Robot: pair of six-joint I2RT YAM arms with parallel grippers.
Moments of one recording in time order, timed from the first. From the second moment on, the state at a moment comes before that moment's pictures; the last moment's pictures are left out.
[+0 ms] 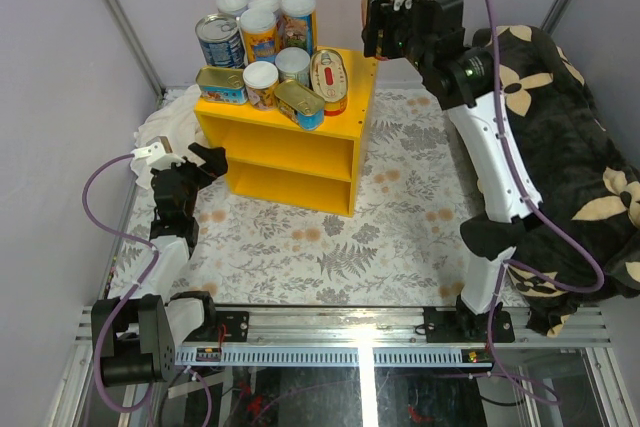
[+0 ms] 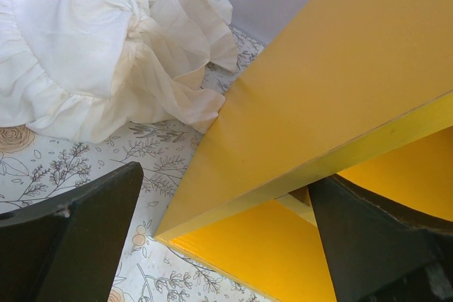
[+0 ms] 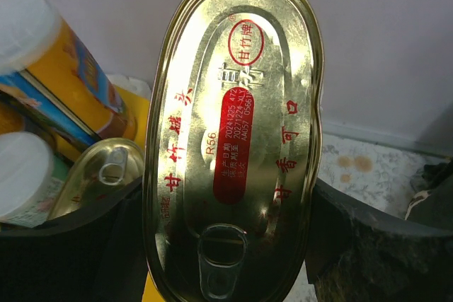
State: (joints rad) left arm 0.11 1.04 0.41 0.51 0.05 -0.55; right arm 0.52 1.85 2.50 -0.82 0.23 0.11
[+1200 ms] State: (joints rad) left arm 0.11 1.04 0.41 0.51 0.05 -0.55; right arm 0.47 1.92 2.31 -0.80 0.03 0.23
